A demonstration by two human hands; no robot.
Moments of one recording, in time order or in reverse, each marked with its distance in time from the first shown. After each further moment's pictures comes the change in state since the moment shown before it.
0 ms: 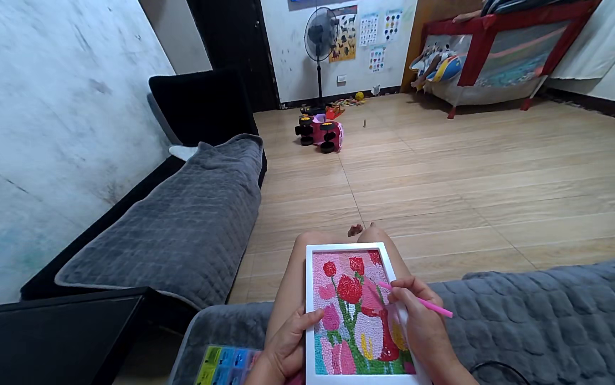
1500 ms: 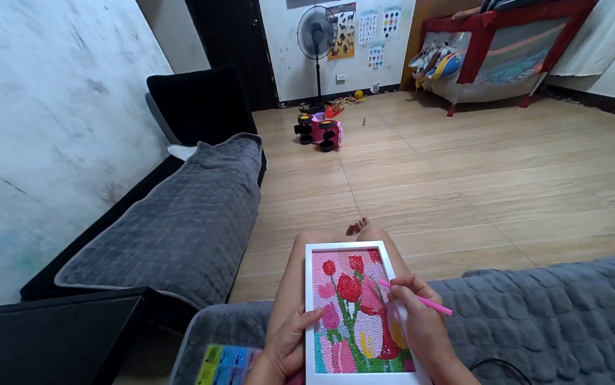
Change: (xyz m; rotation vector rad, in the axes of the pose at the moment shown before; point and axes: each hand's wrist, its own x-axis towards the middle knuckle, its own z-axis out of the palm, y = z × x) left_hand 0.000 0.000 0.000 -0.011 -0.010 0.007; right_hand 0.001 0.000 -0.001 -0.020 -0.005 -0.004
